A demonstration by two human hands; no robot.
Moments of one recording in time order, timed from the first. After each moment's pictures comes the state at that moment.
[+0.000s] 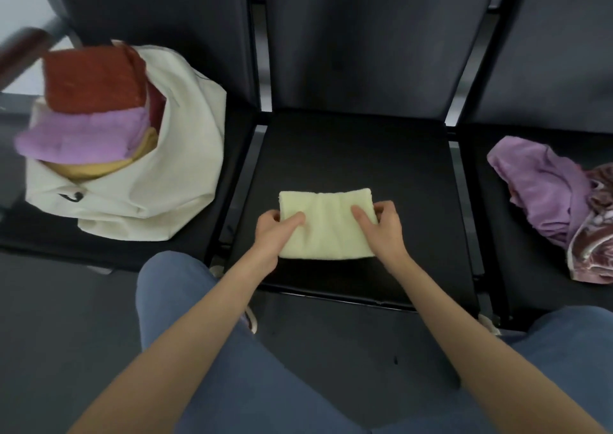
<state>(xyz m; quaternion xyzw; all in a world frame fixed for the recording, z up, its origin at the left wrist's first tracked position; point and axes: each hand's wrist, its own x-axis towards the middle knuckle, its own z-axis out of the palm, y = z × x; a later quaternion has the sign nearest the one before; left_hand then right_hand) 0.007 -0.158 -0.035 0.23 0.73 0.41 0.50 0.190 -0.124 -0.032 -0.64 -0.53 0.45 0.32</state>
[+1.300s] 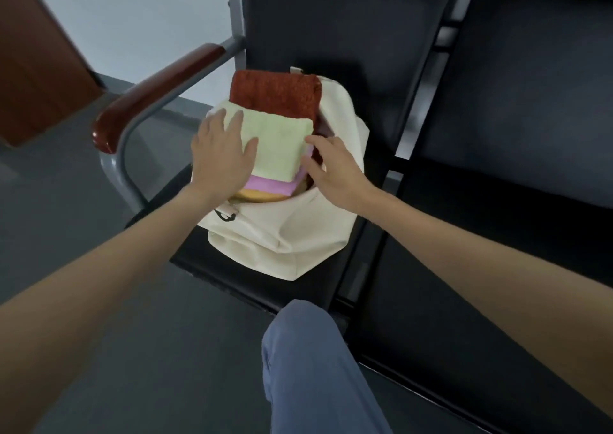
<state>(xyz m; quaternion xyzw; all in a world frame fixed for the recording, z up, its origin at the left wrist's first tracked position) -0.336 -0.138 0.055 0.49 0.84 0.19 -0.08 -0.163 -0.051 0.043 -0.31 -0.86 0.33 0.22</state>
